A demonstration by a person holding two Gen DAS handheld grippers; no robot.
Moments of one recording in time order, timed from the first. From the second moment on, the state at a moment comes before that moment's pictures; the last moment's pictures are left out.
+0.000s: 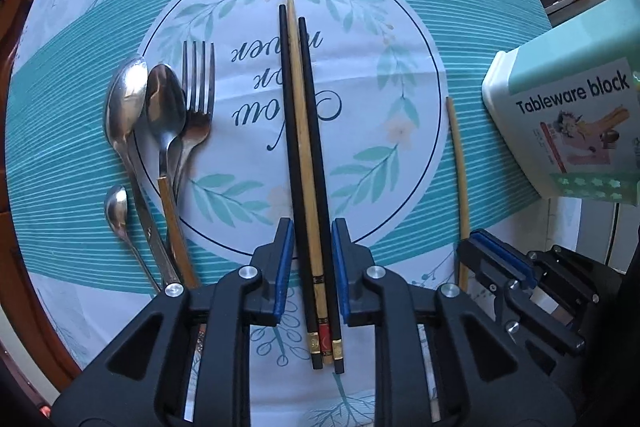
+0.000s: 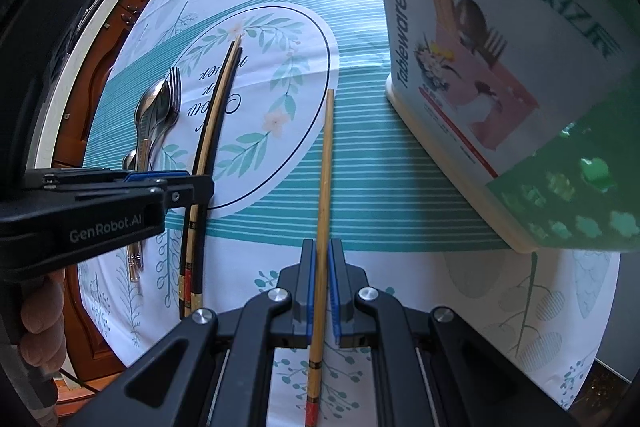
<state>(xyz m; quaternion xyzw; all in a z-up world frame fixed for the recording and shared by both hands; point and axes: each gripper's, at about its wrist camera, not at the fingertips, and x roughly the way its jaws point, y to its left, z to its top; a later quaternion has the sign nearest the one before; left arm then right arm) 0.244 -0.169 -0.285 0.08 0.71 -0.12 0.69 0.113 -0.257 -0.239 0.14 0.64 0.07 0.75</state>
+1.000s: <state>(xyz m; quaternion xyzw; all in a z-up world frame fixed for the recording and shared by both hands) 0.246 -0.102 -0.277 0.07 0.70 -0.11 0.70 0.111 -0.257 -0.239 0.13 0.64 0.07 0.75</state>
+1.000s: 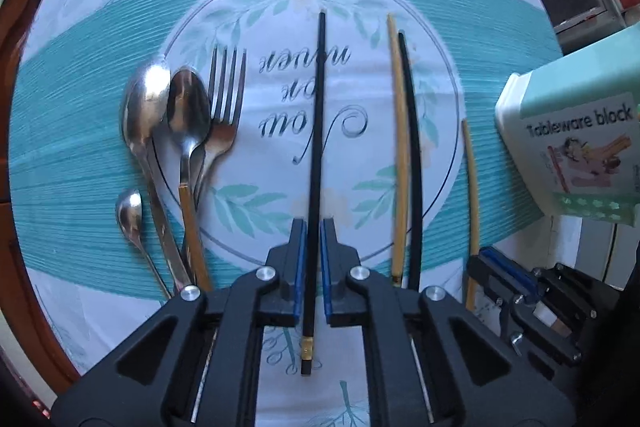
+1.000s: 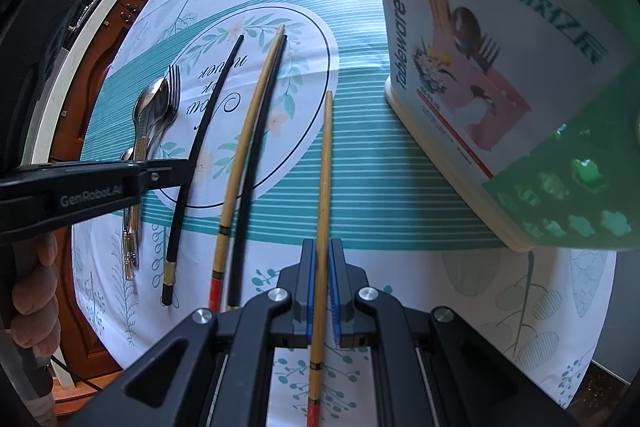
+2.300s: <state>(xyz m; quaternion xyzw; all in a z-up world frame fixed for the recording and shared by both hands) 0.173 -0.133 -0.008 0.01 0.33 -0.22 0.92 0.058 -0.318 -0.047 0.14 0.32 0.15 0.92</state>
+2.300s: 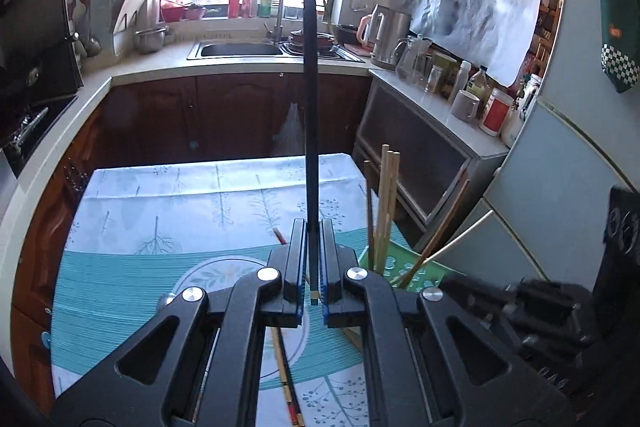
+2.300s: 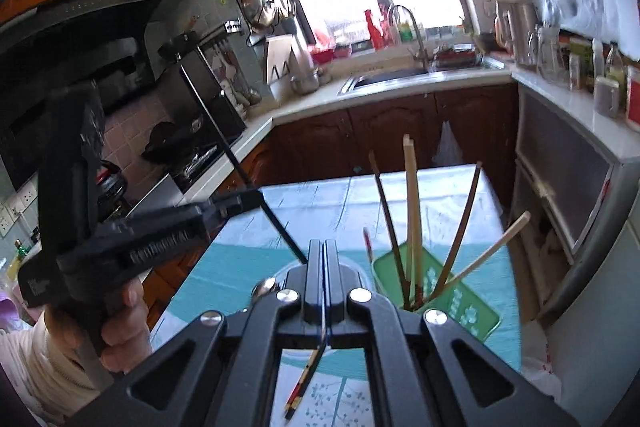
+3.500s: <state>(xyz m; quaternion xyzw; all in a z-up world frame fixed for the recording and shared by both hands) 0.203 -0.211 -0.079 0.02 0.39 -0.29 0.87 0.039 -0.334 -0.139 0.18 0.41 0.10 0.89</state>
